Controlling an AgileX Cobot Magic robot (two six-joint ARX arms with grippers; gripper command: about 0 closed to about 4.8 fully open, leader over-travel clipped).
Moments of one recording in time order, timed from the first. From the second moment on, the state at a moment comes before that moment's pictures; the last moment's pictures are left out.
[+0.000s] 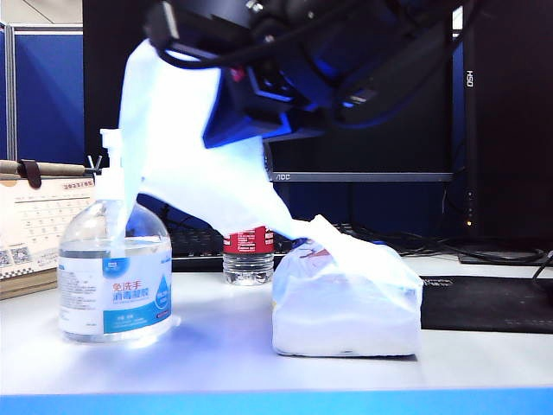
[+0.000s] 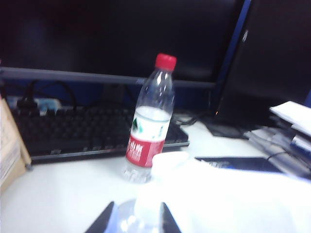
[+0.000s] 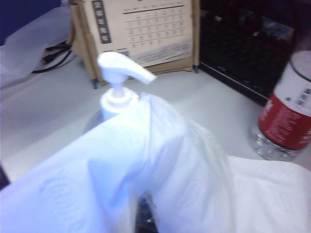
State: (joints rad) left arm -0.34 0.01 0.01 0.11 0.19 -0.22; right arm 1.06 1.35 0.64 0.35 0.23 0.05
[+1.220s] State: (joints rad) left arm -0.34 0.53 0.14 0.47 0.14 -0.20; right arm 1.14 1.35 0.79 0.22 0.11 -0.07
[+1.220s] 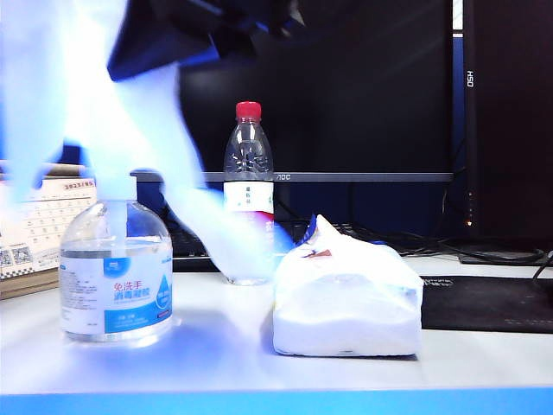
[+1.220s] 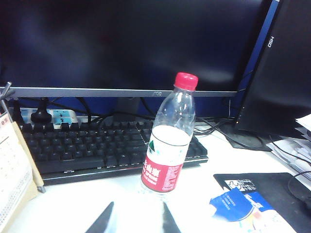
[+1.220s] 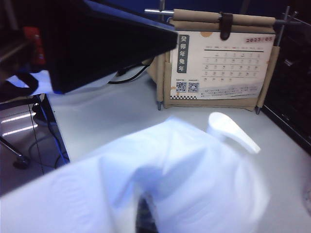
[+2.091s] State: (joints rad) left arm -0.34 0.59 0.20 0.48 0.15 -0.15; right arm 1.13 1.50 0.84 0.16 0.20 -0.34
